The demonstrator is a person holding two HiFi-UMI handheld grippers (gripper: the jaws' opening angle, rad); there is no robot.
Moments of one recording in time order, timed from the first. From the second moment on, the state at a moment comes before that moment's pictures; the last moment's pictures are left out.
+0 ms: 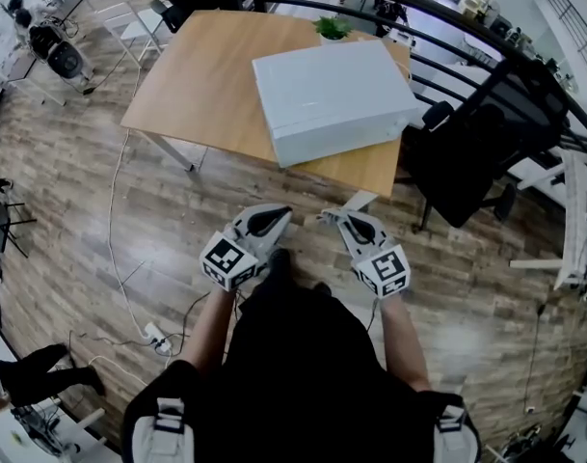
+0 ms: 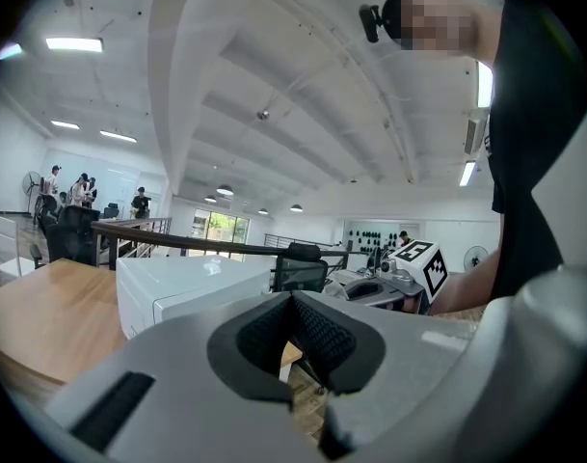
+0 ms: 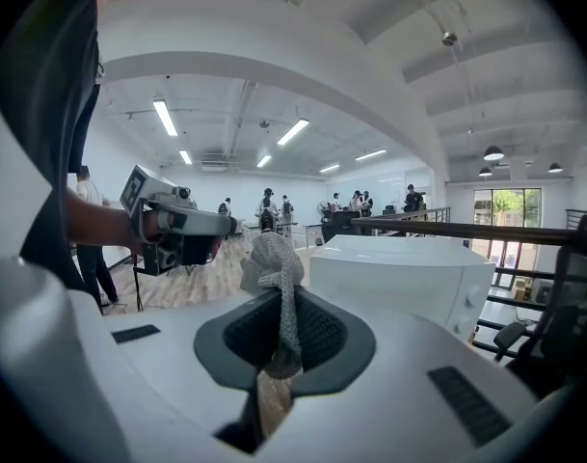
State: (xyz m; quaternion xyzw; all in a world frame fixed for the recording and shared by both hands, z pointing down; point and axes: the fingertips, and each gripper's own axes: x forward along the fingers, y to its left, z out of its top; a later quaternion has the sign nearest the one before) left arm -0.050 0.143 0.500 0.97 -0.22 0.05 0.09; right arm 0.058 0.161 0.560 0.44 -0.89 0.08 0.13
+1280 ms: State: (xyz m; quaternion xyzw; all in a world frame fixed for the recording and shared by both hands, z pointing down) left arm -0.106 0.020 0.515 0.98 -0.15 0.05 0.08; right arm -0.007 0.054 0.580 0.50 -0.85 0.11 0.15
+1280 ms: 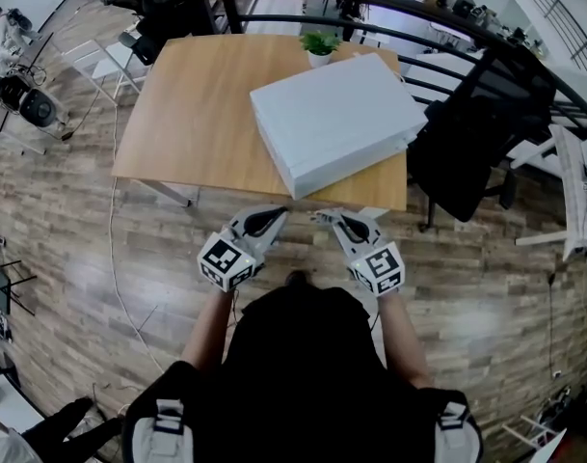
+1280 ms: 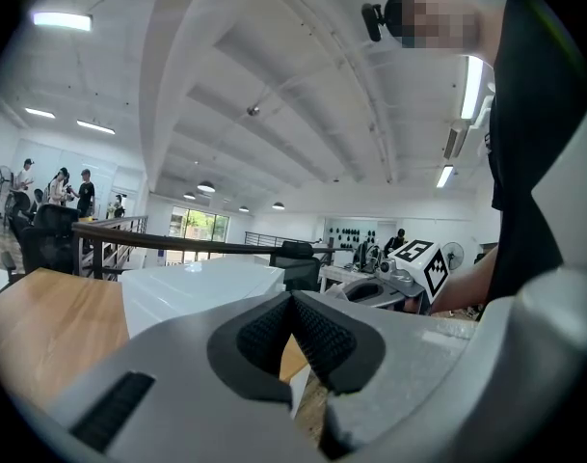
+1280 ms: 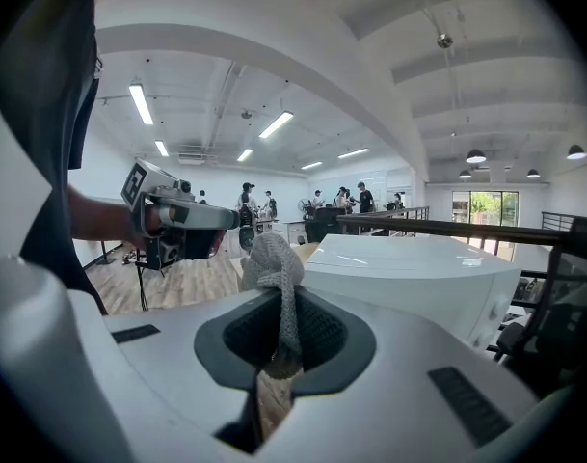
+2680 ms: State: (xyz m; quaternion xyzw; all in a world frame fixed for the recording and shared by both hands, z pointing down) left arm -0.106 -0.045 0.517 0.94 -0.30 0.07 0.11; right arm -0.019 -0.096 0.597 0.35 -0.89 0.03 0.30
